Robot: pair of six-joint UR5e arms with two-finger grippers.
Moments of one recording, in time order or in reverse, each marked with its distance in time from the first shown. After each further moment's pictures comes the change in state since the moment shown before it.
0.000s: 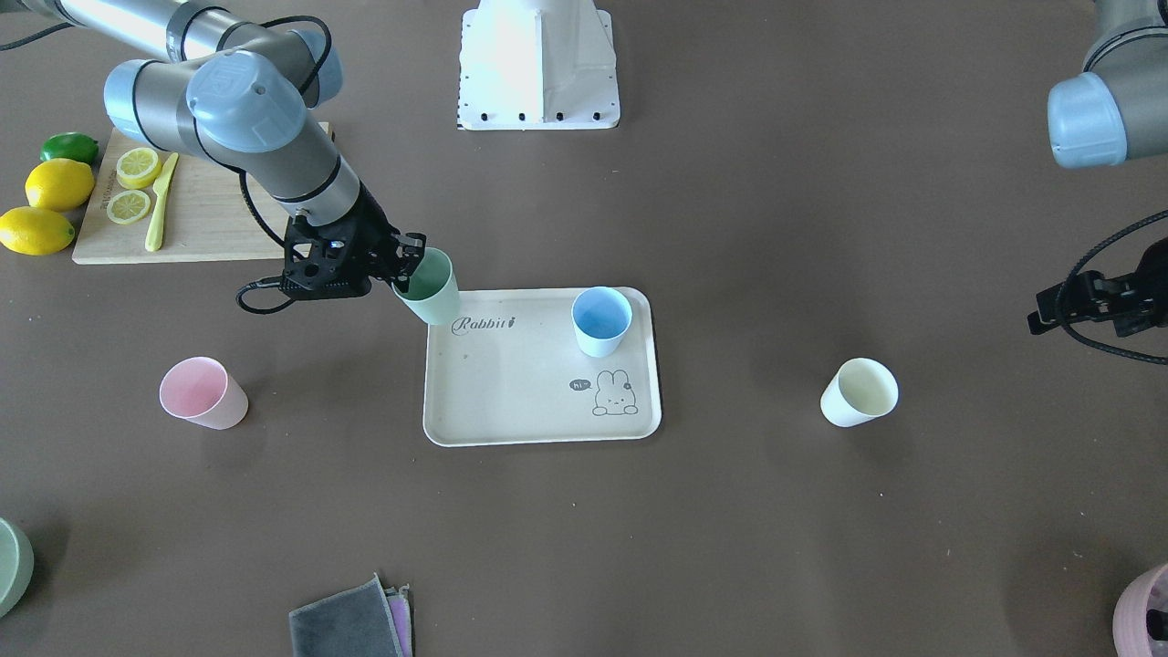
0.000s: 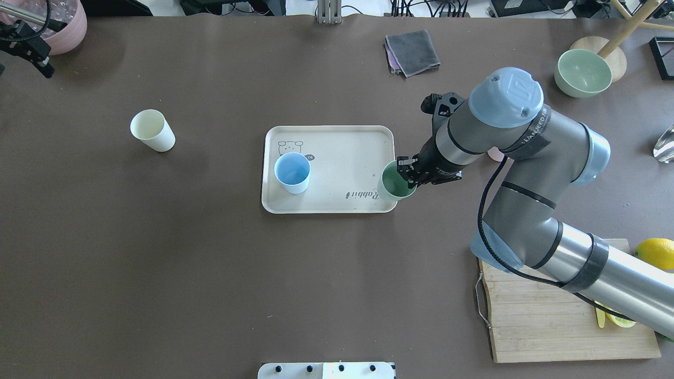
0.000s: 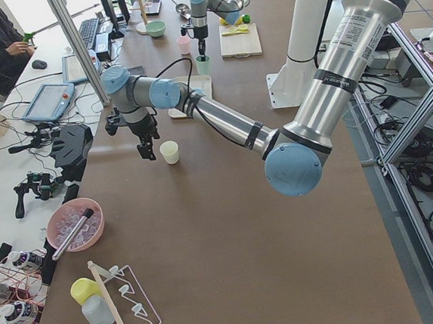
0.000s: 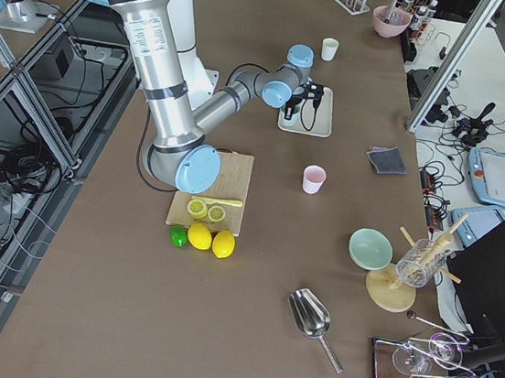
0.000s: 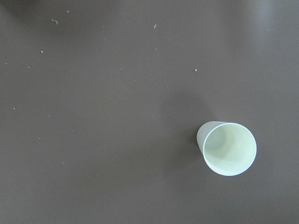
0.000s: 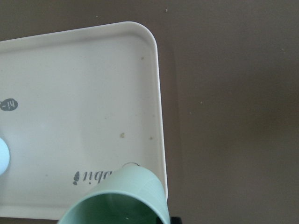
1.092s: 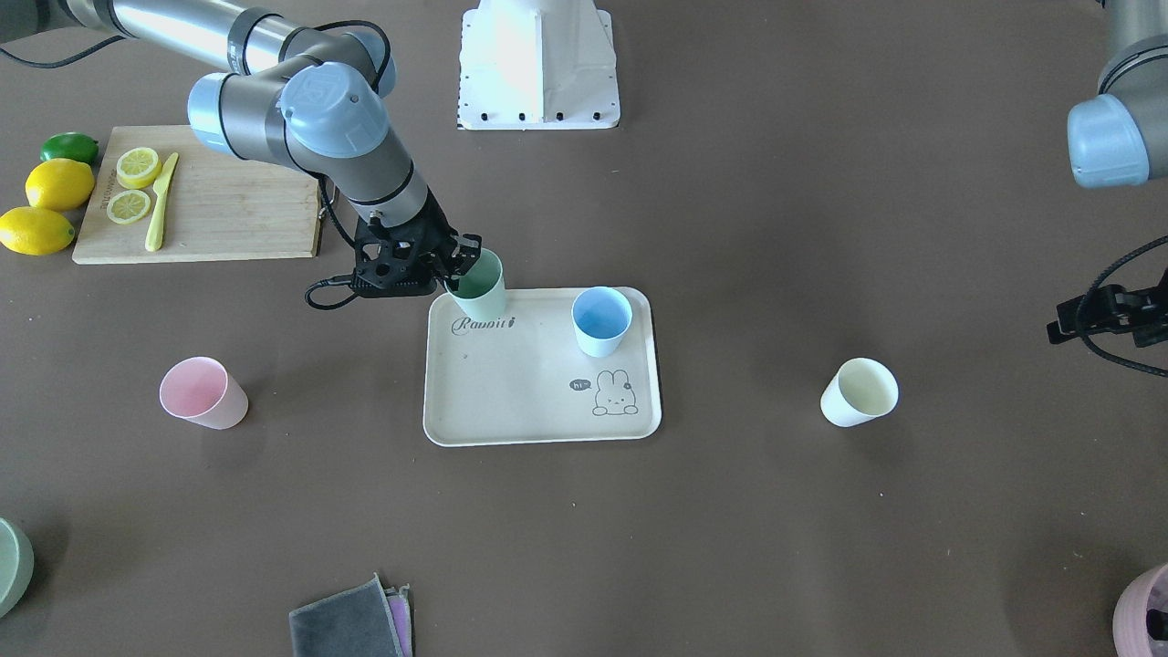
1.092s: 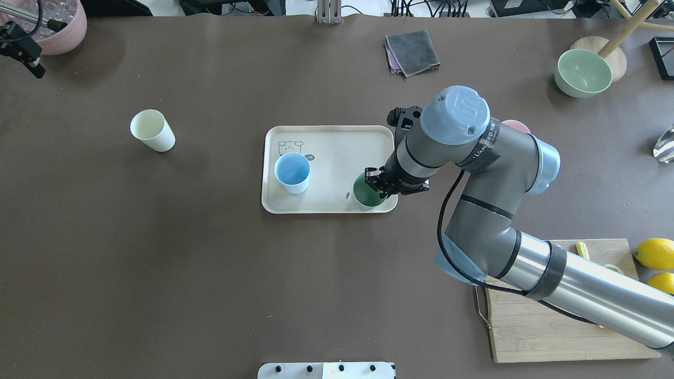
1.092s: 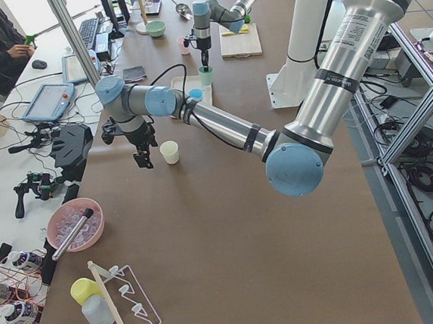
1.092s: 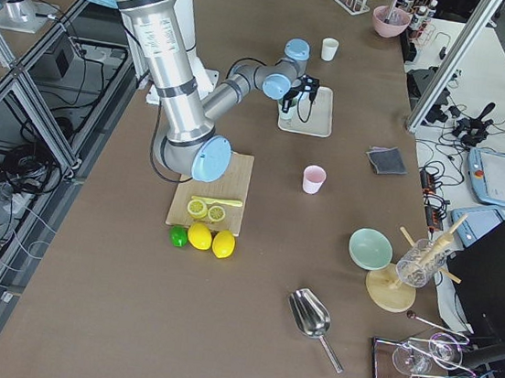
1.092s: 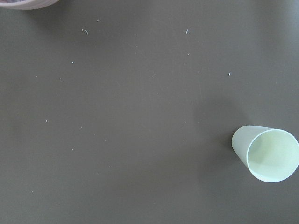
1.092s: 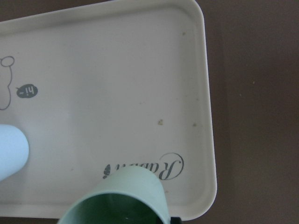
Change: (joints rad) left arm -0.011 -0.002 0.049 -0.007 -0.002 0.043; right arm -0.058 0.066 -0.053 -0.005 -0.040 0.052
